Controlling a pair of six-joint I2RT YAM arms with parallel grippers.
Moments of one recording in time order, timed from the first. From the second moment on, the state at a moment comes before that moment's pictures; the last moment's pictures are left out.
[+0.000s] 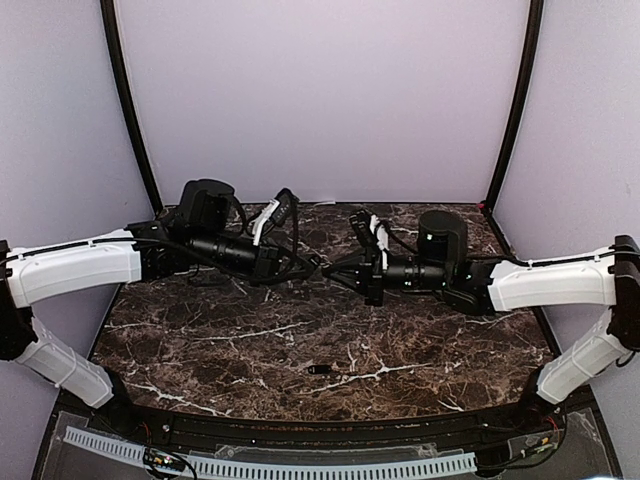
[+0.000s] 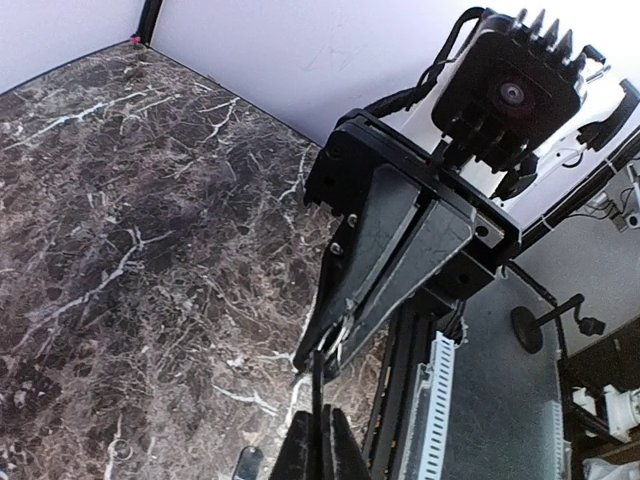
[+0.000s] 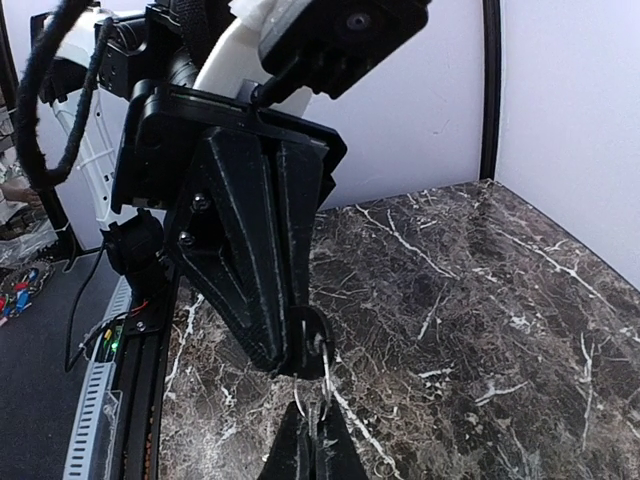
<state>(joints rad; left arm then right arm) -0.80 1.38 1.07 -0.15 0.58 -0.27 0.89 1.43 0.81 0.48 -0.52 0.03</state>
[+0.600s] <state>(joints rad) -0.86 1.29 0.91 0.01 0.41 -0.15 0.89 1.51 0.85 0.49 -0.60 0.21</state>
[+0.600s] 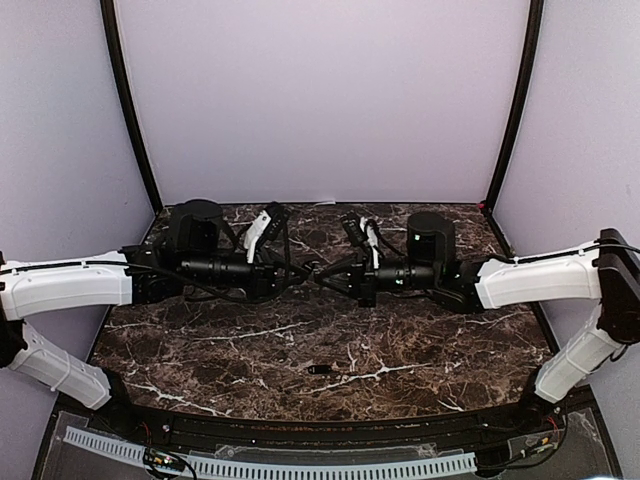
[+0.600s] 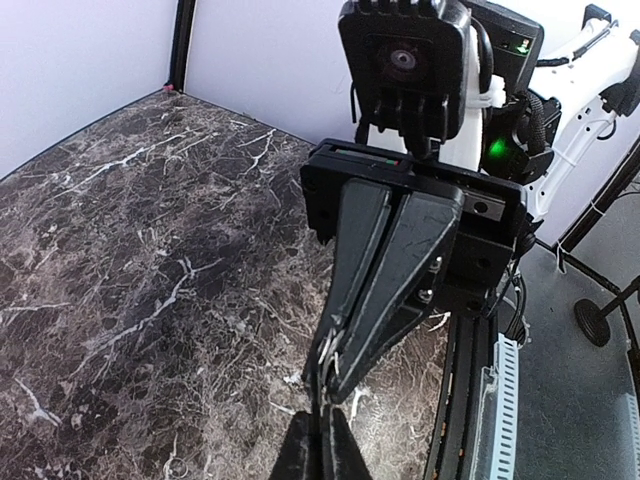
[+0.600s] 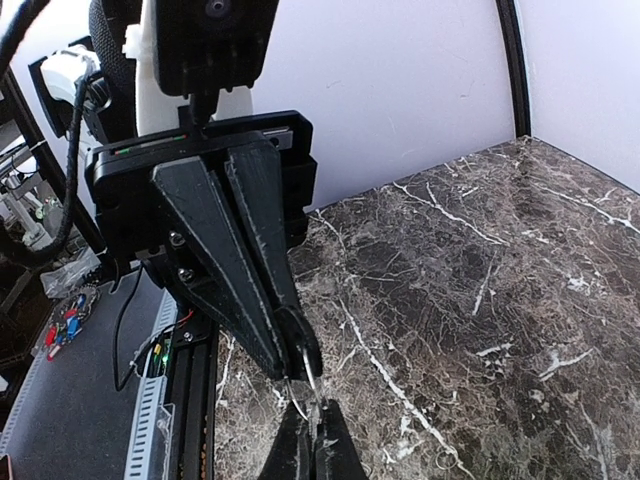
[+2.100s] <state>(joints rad) -0.91 1.22 0.74 0.47 0.25 -0.18 0.96 1.53 0.67 0.93 -0.47 0.25</state>
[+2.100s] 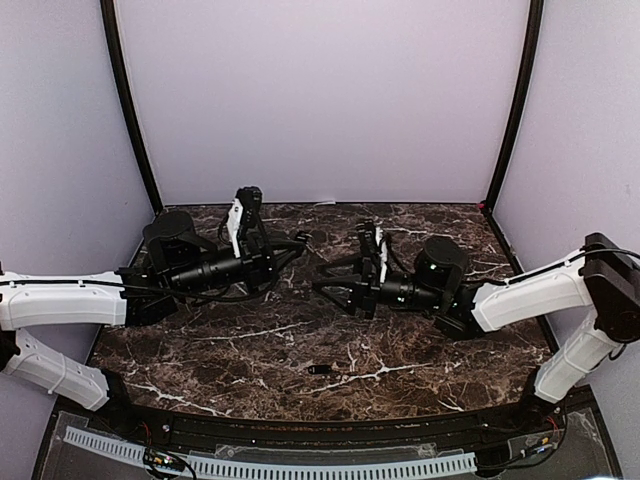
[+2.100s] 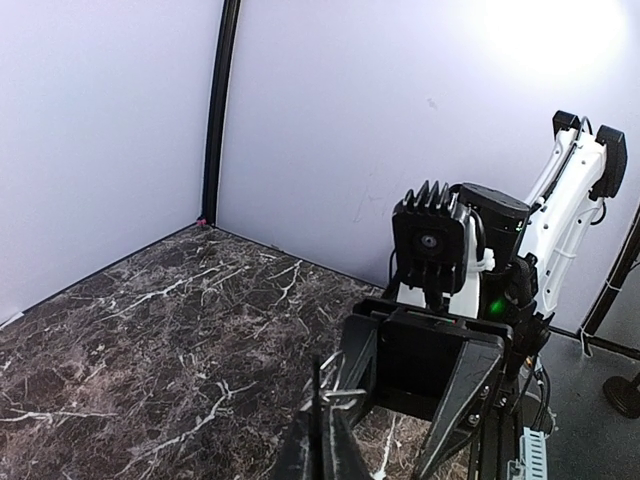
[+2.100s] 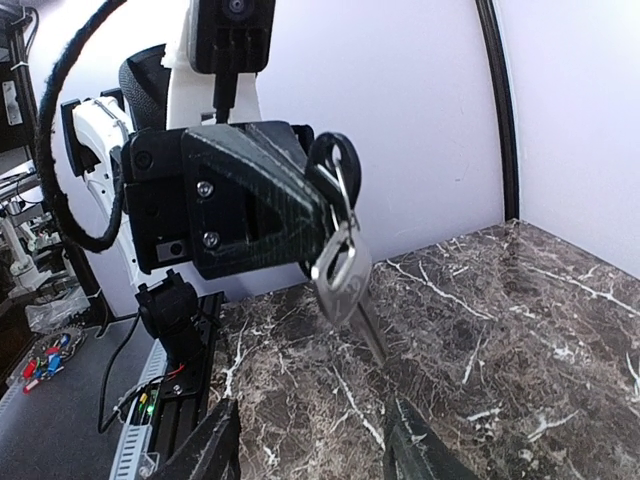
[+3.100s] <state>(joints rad) -0.91 1.23 0.74 0.48 0.26 -0.20 0.97 1.64 0.81 0.91 -0.46 0.10</state>
